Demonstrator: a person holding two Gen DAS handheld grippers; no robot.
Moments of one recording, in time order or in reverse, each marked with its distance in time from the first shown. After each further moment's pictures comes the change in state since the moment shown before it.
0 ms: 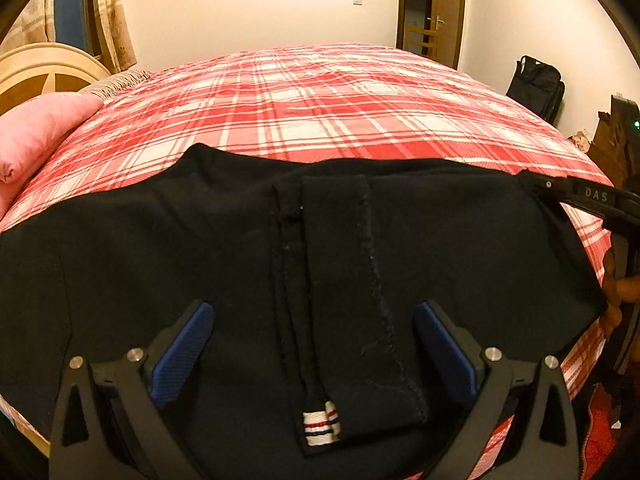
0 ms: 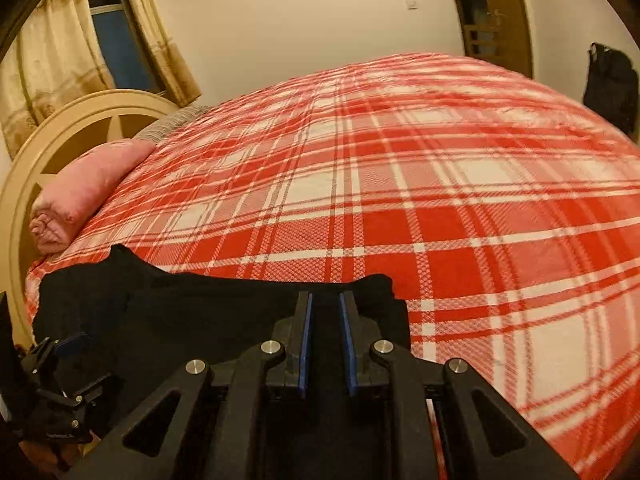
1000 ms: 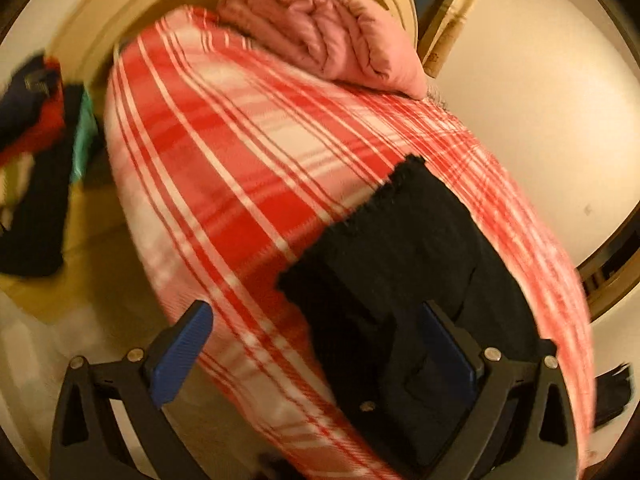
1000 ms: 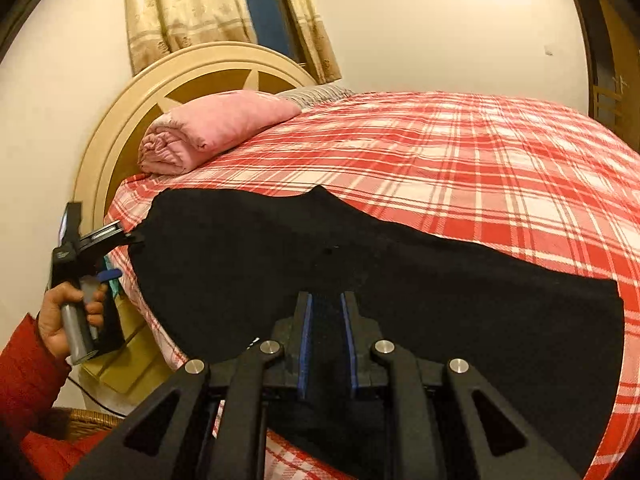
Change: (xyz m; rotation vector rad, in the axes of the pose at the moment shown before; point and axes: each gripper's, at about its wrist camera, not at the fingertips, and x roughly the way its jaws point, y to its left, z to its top) left arm -0.091 0.293 -0.110 -1.004 -0.163 0.320; right arm -0.031 0.154 -0.059 -0.345 0.004 0.340
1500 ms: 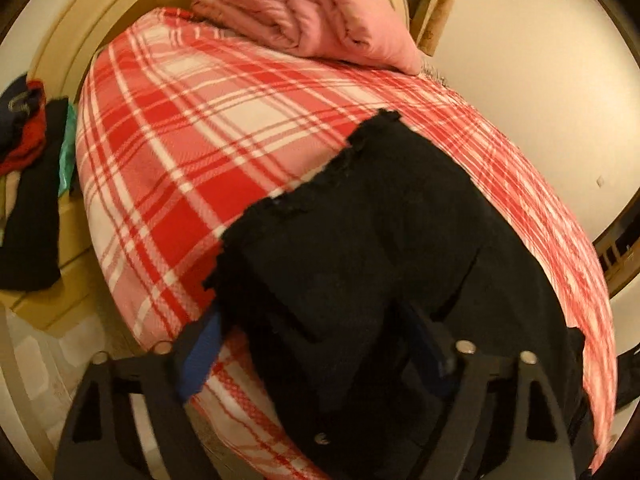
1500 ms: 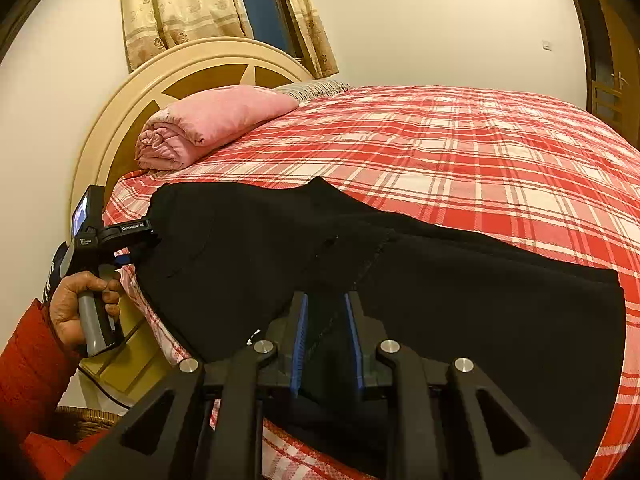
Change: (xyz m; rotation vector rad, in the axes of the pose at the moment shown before) left arm 0.031 -0.038 -0.004 0.104 0.012 0.095; right arm 0.001 0.000 -0.003 0.026 0.022 -0.006
